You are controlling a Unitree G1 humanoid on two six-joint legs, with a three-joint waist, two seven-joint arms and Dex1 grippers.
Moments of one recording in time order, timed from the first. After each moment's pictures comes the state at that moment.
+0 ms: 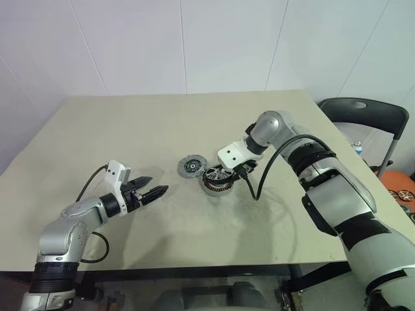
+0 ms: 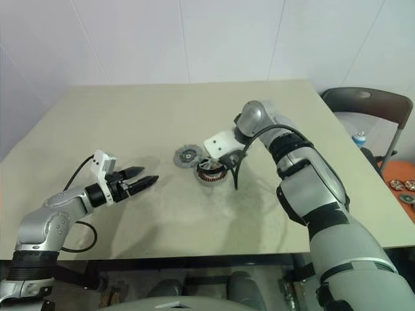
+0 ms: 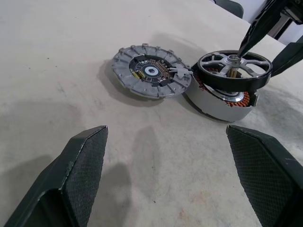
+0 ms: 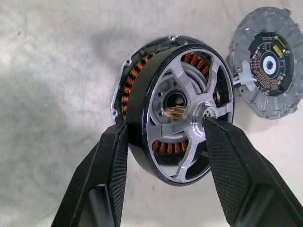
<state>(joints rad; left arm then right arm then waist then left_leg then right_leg) -0.15 0.55 0.15 -0.08 -0.58 0.64 -0.76 -1.23 -0.36 0.53 1.08 -0.35 -0.45 1.48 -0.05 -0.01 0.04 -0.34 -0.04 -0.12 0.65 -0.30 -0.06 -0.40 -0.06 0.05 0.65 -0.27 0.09</state>
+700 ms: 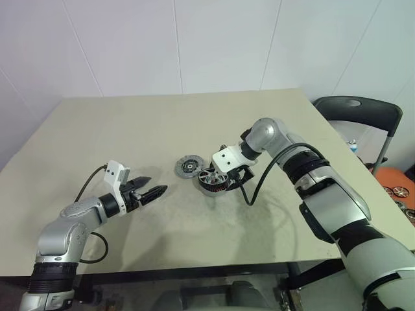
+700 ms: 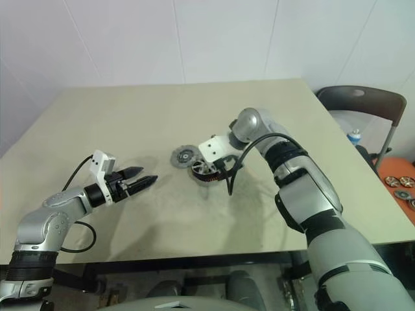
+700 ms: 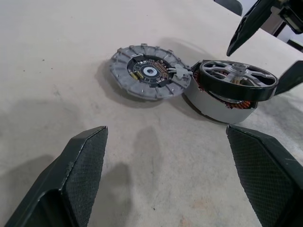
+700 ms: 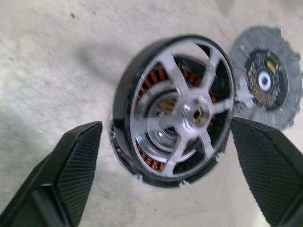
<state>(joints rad) -0.14 0.56 0.15 -0.08 -0.58 0.64 -0.75 -1.17 -0.36 0.51 1.00 -0.36 -0.43 1.42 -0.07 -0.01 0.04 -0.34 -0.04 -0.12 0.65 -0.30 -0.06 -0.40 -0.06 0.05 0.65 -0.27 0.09</state>
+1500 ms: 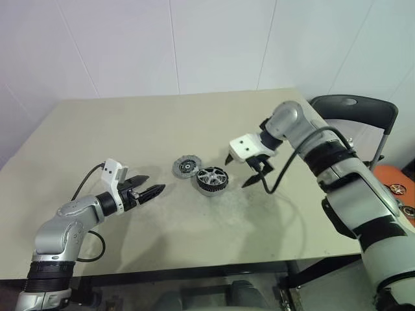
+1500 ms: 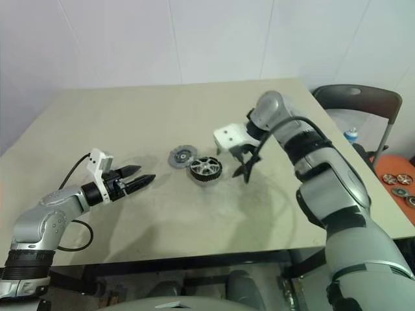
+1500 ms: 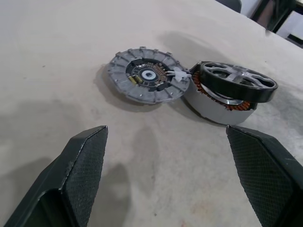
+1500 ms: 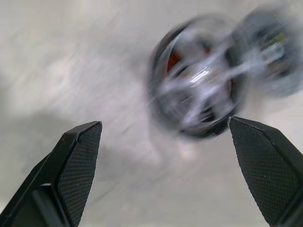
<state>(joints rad) -0.15 0.57 0.16 -0.08 -0.58 0.64 -0.75 -1.30 -0.44 0.57 0.93 -0.11 -0.25 1.60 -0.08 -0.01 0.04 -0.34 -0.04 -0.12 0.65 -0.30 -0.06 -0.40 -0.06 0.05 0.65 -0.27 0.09</state>
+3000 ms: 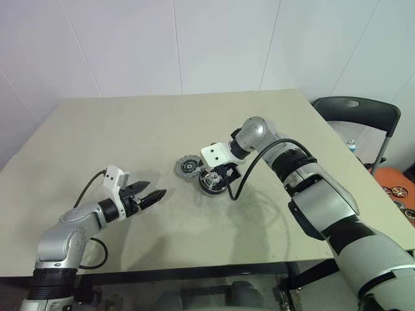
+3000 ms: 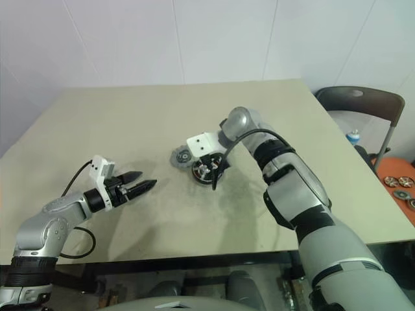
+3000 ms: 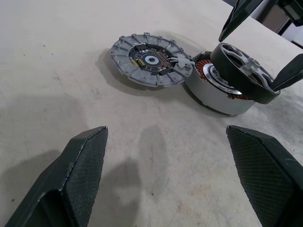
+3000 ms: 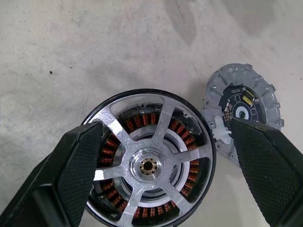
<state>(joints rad) -0.10 0.55 0.16 -0.09 -0.58 0.64 -0.74 -1.21 -0.27 0.52 1.09 -0.27 -0.38 1.39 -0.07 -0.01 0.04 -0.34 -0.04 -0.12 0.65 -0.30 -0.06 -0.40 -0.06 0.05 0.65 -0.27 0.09</state>
